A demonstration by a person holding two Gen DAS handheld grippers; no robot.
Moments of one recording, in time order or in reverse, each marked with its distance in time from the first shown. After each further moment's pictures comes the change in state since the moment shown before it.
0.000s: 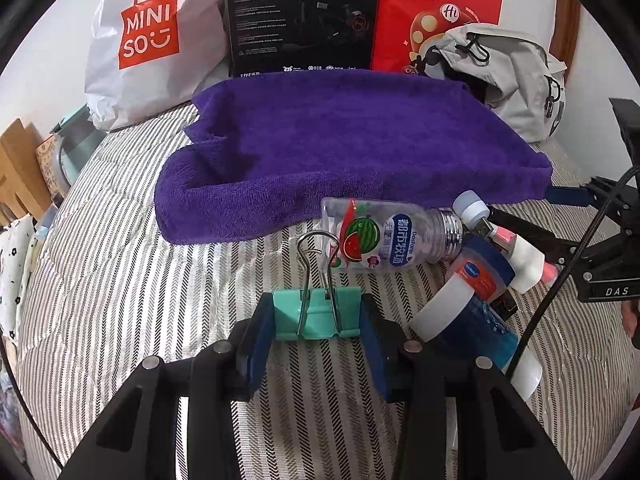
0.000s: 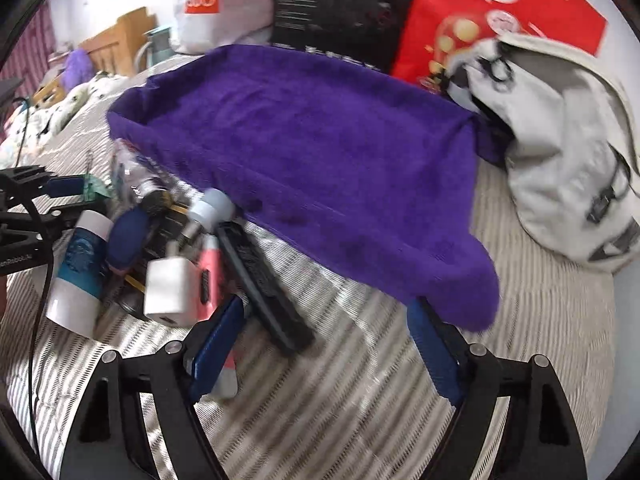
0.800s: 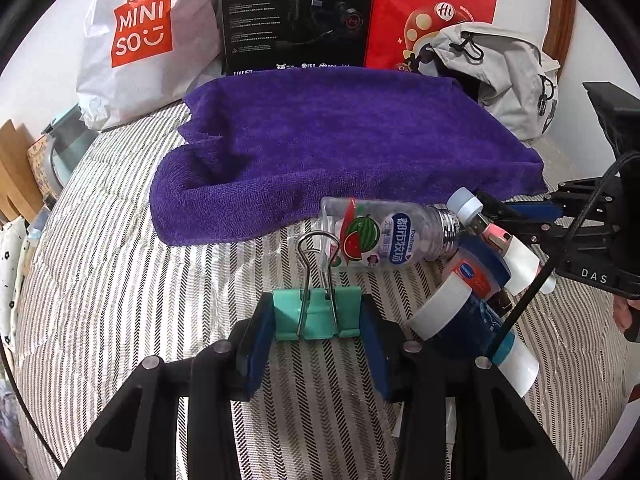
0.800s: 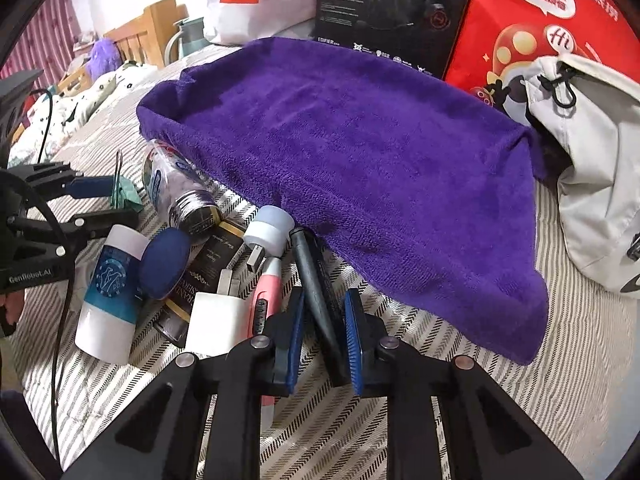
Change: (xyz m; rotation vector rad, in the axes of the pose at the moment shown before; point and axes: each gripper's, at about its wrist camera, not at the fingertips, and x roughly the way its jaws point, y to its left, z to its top) left arm -0.002 0.001 0.000 0.007 0.004 -0.035; right arm 0.007 0.035 0.013 -0.038 0.026 0.089
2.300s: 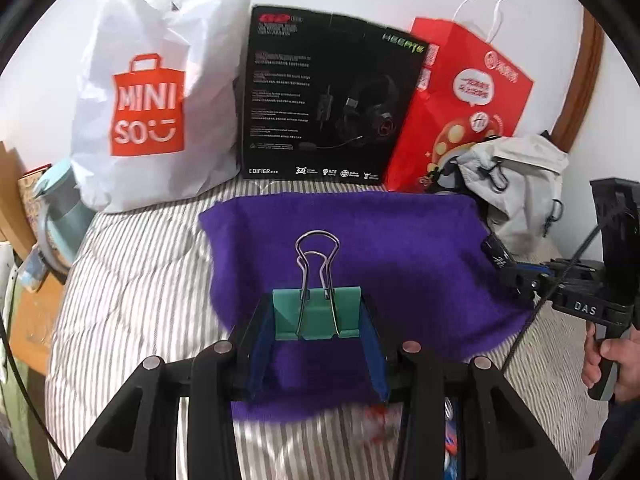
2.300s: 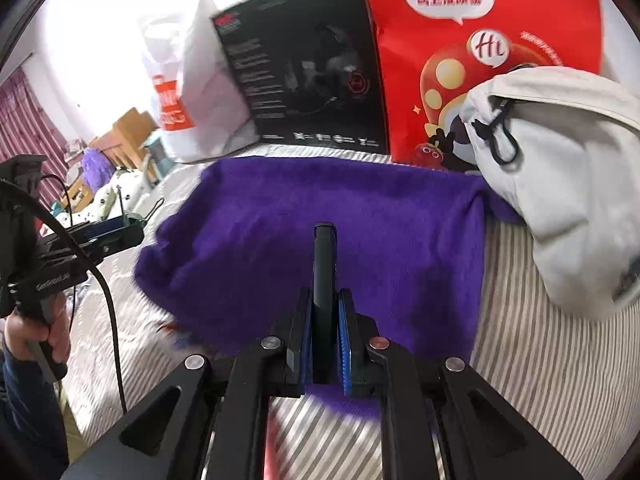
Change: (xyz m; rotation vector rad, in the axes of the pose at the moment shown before) left arm -0.008 0.047 0.129 -0.077 -0.112 -0.069; right arm -0.018 -0.077 0.078 0.319 -0.134 0.122
